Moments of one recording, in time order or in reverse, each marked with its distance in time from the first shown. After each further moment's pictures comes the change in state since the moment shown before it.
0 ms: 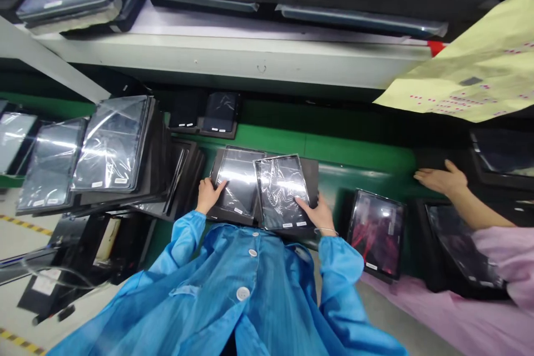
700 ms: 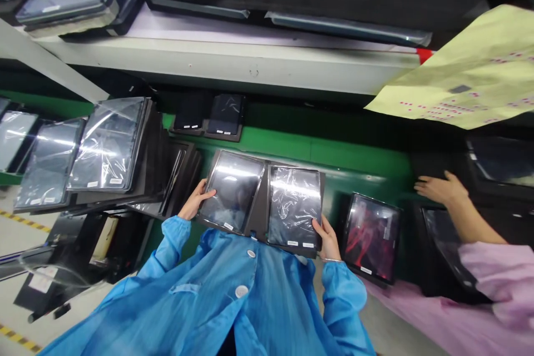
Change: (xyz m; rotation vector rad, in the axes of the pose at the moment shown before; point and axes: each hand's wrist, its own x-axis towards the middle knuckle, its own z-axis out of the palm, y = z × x) left_hand -0.015 -0.010 -0.030 -0.889 -0.376 -0.069; right_hand -0.040 0.063 -0.011 0.780 -0.061 0.326
